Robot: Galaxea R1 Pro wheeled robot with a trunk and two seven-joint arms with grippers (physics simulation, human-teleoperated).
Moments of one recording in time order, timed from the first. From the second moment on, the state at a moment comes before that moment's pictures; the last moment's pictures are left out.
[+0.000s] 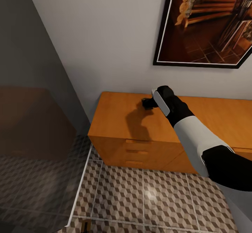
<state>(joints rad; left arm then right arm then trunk) -0.29 -0.03 -0.37 0.07 0.18 -0.80 0.13 -1.37 0.07 0.32 -0.70 -0.42 0.97 -0.32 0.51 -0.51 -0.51</state>
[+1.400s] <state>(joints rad) -0.29 -0.03 -0.37 0.08 0.18 -0.80 0.13 -1.37 0.07 0.33 -0.72 -0.42 0.98 -0.33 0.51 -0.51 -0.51</state>
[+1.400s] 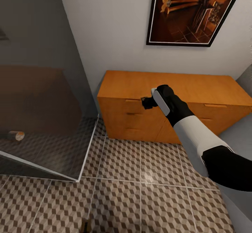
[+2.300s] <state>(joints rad) -0.29 -0.04 -0.37 0.08 0.18 -0.80 0.13 -1.37 0.07 0.33 -0.53 -0.42 0.92 -0.32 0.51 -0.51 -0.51</state>
